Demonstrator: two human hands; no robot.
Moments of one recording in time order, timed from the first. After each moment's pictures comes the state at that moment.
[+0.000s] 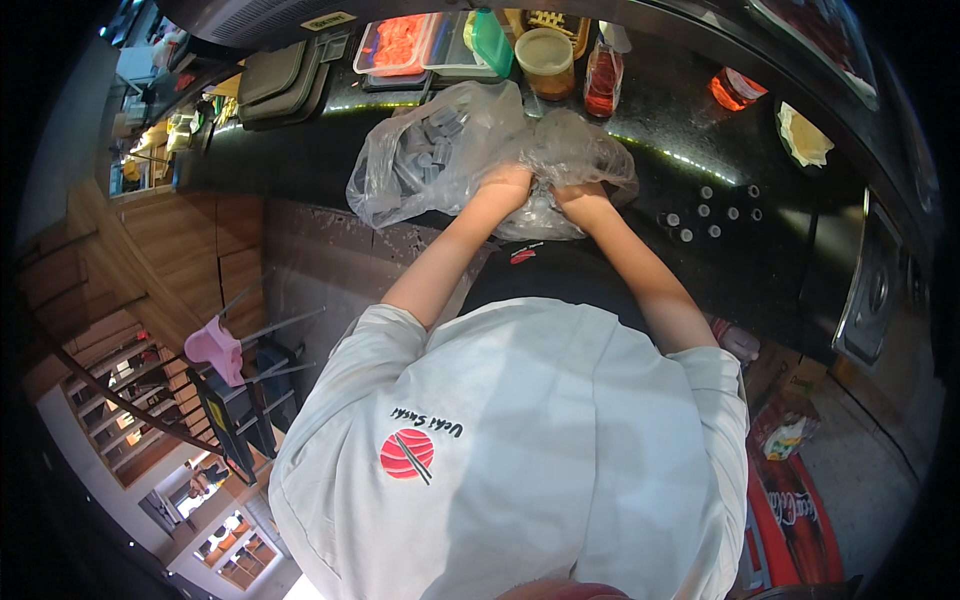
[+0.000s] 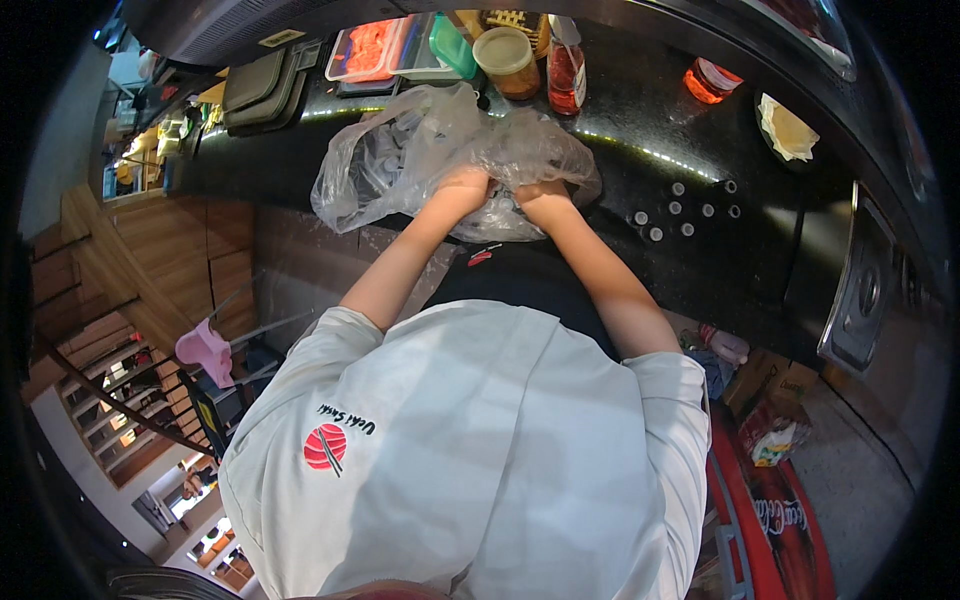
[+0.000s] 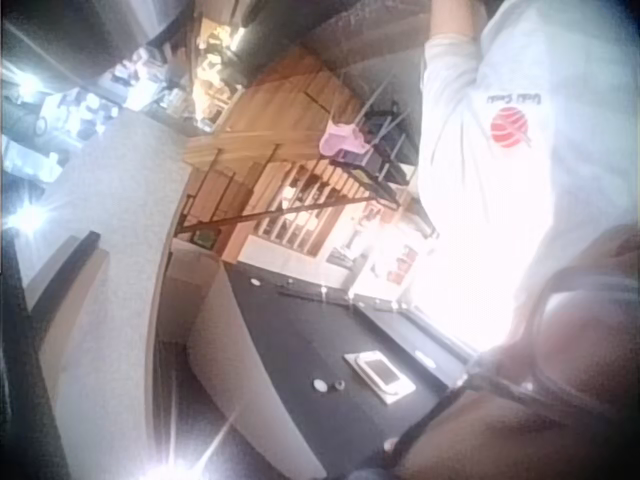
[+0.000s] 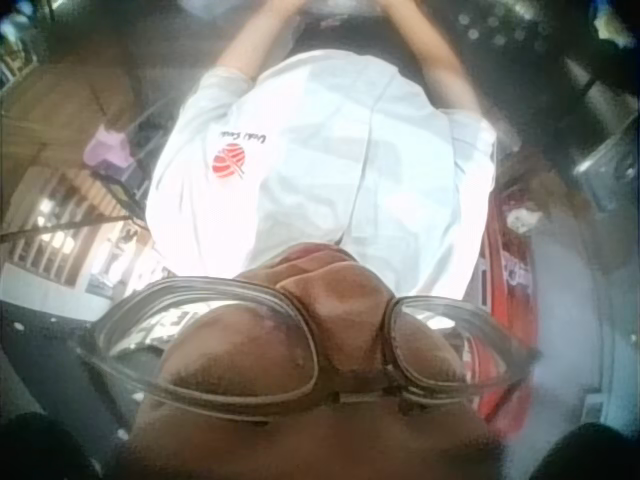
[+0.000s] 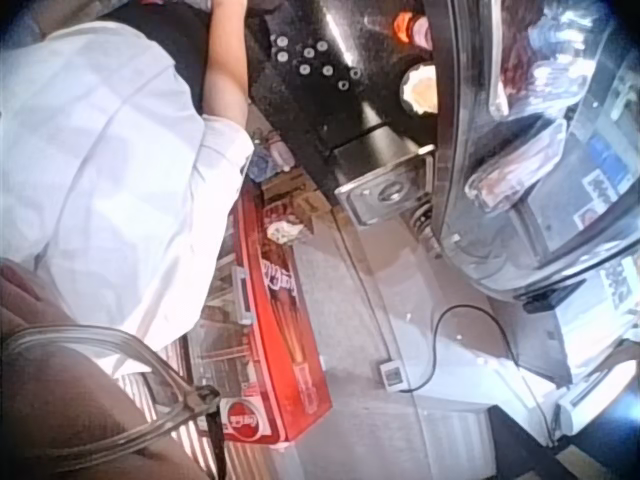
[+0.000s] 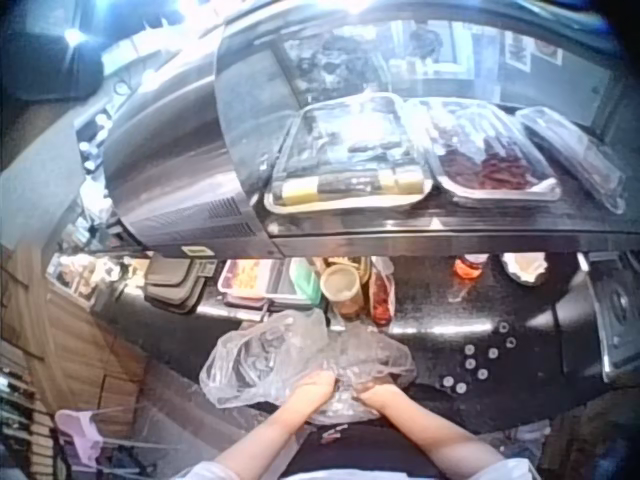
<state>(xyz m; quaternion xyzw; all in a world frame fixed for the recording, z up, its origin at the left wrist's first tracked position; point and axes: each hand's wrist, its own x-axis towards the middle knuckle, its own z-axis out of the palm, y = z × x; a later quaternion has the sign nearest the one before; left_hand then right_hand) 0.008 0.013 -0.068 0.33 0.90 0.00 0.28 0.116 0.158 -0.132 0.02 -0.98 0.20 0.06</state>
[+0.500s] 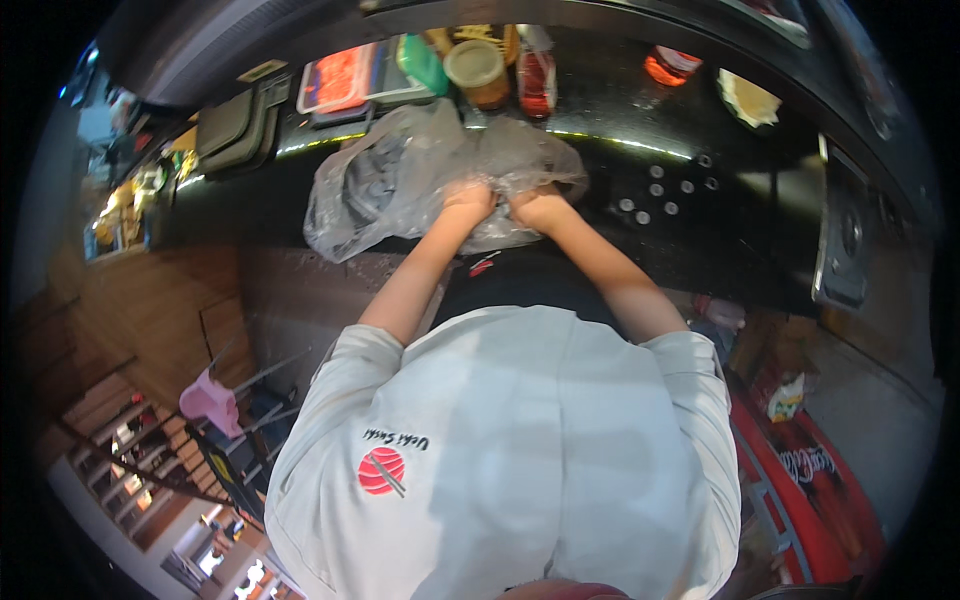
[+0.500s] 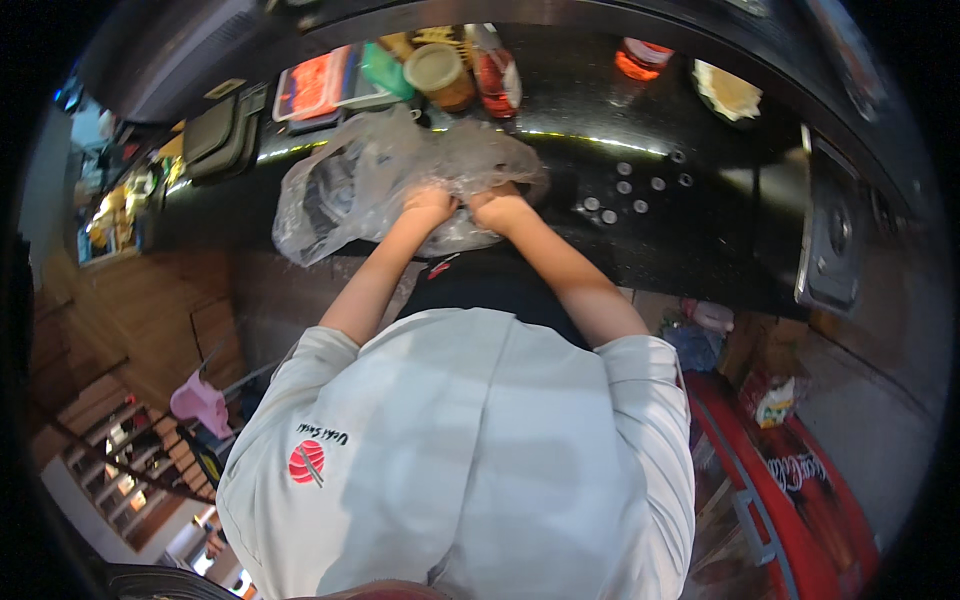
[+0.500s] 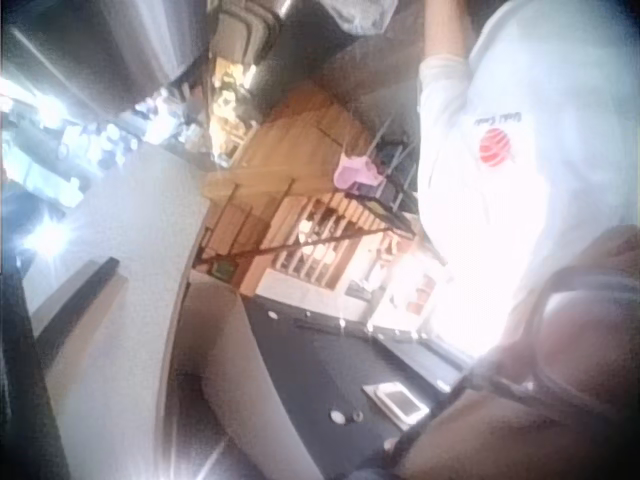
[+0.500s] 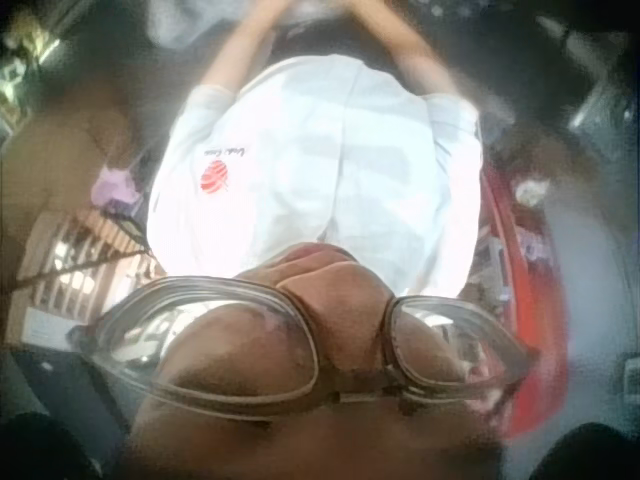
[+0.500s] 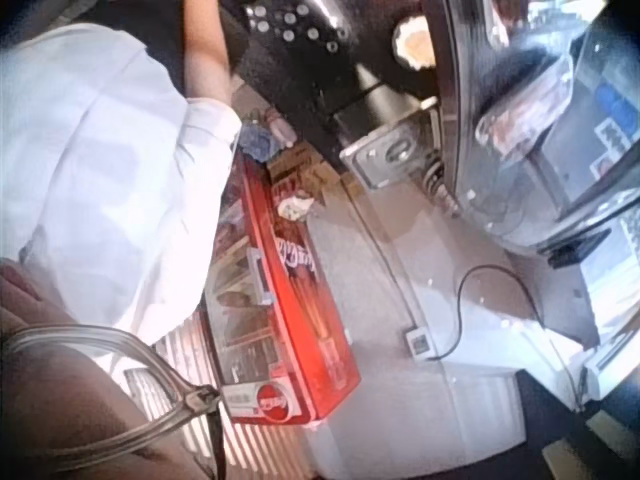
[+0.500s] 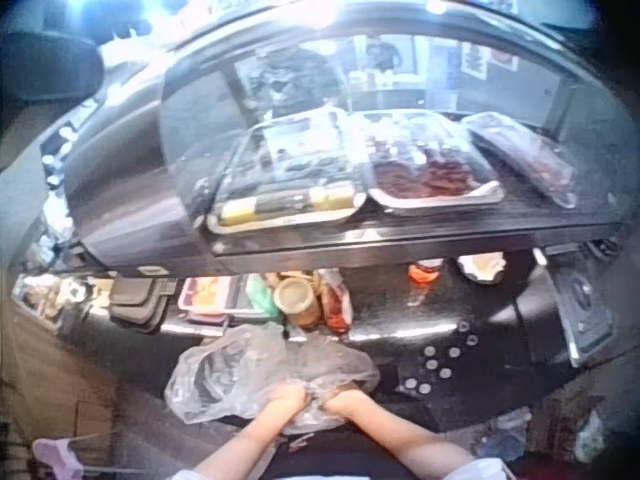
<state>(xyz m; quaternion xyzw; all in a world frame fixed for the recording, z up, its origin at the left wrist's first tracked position) 0.024 0.040 -0.072 0.34 0.90 -0.07 0.26 0.131 0.170 -0.133 0.06 -0.98 0.18 0.01</state>
